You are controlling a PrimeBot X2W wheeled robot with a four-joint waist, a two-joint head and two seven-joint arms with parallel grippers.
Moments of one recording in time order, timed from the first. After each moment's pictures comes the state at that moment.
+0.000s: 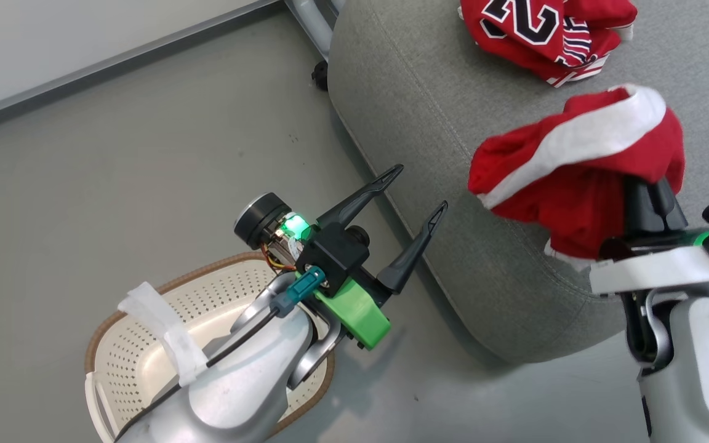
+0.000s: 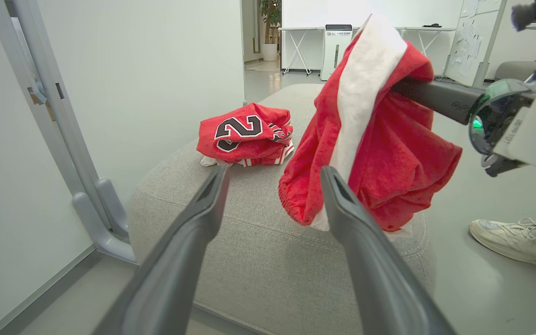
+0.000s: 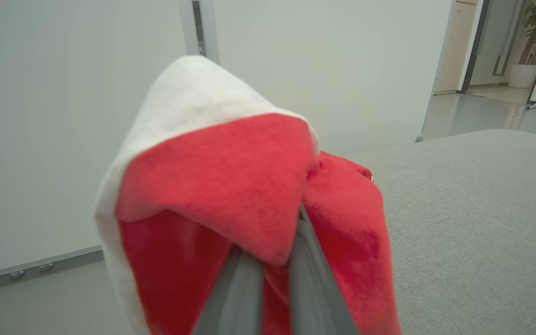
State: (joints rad) left arm -0.62 0.14 -0.84 0.29 -0.35 -0.07 -0.23; right arm -0.30 -0.05 -0.09 0.08 0.21 0.13 -0.26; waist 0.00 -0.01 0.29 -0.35
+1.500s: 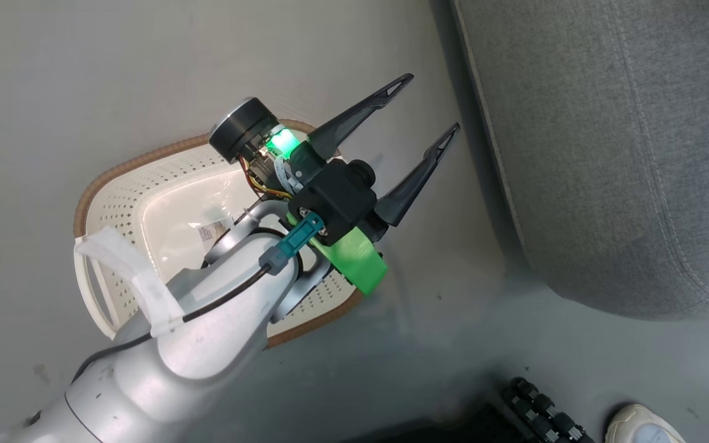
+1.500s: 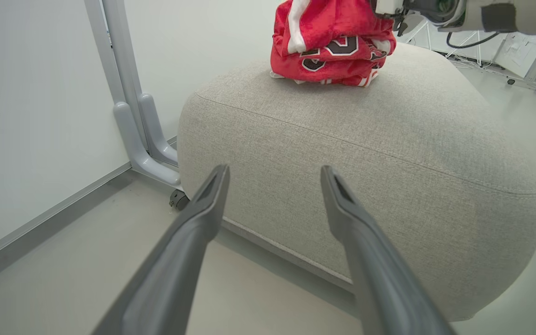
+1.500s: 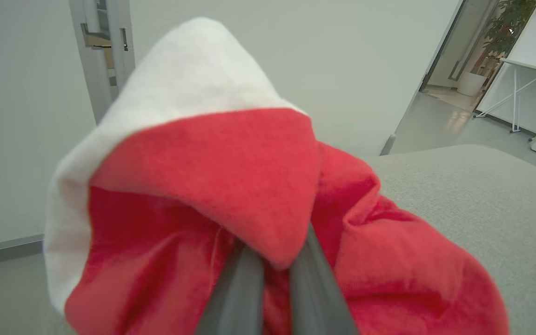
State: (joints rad) left arm -0.82 0.21 -0.85 0.19 -0.29 -0.07 -0.19; right arm -1.13 -0.32 -0.35 0.72 0.09 0.13 -0.26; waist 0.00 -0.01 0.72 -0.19
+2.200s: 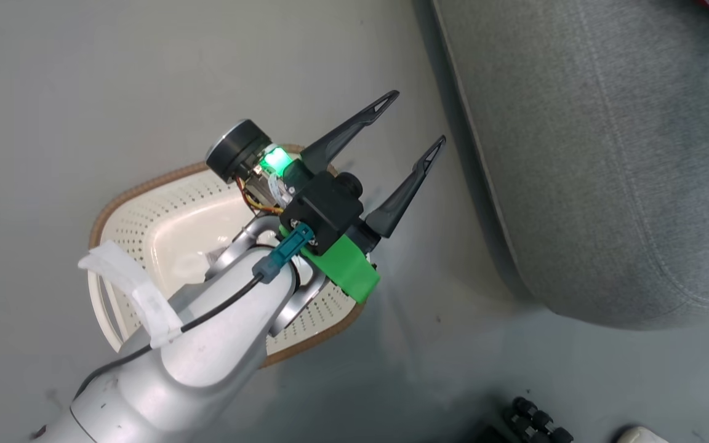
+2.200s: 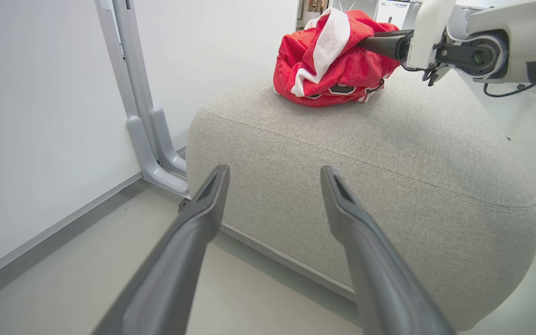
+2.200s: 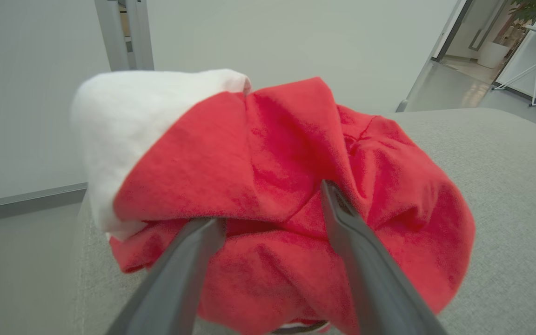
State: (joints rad) left arm -0.79 0.21 -0.86 0.23 -0.32 -0.04 -0.23; right arm -0.93 -0.27 -0.31 0.68 0.11 0.13 -0.26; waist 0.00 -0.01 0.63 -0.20
